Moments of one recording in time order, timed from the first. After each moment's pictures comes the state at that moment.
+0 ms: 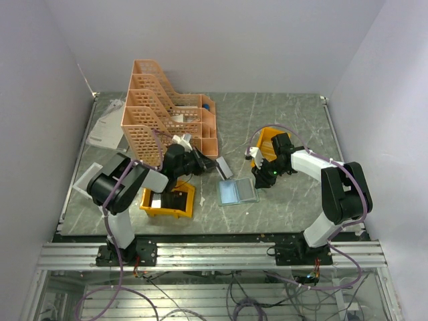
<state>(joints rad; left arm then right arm) -0.56 1.81 0.61 0.87 0.36 -1.07 0.24 1.65 0.90 -0.55 -0.60 -0.82</state>
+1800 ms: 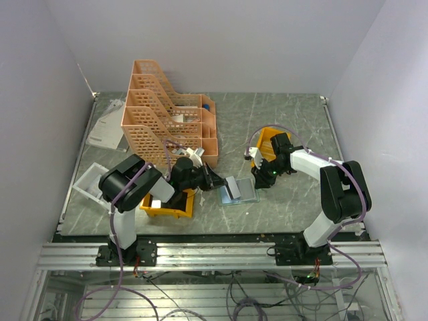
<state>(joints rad) -0.68 1.89 0.56 1.01 0.45 -1.06 0.25 1.67 0.91 -0.55 -0.59 -0.82</state>
